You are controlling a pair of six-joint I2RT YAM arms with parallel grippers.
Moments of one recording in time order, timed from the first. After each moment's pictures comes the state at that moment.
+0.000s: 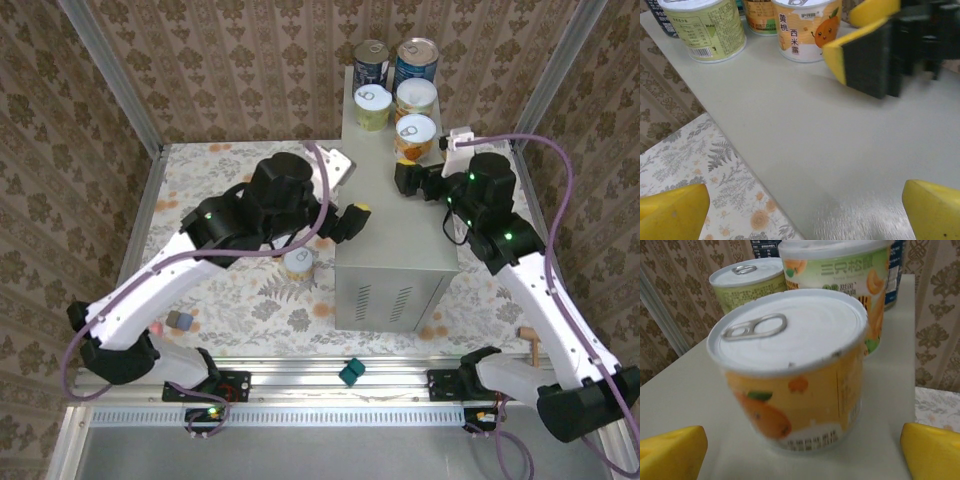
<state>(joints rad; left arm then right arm) -1.06 1.43 1.80 -0.83 -0.20 -0.05 0.28 1.06 1.17 -0.31 -0.02 0.11</state>
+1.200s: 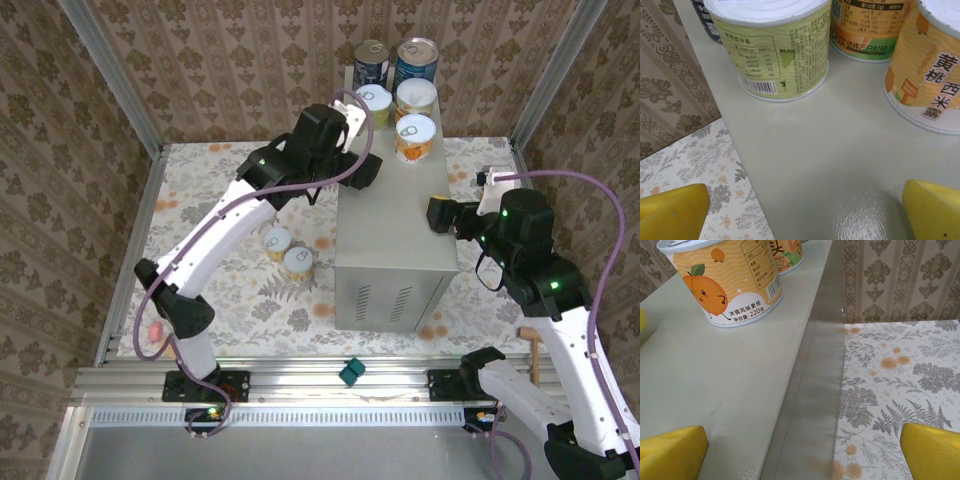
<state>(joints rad) -0.87 1.80 2.14 -0.85 -0.20 -0.07 0.24 0.83 1.18 -0.73 0.08 0.20</state>
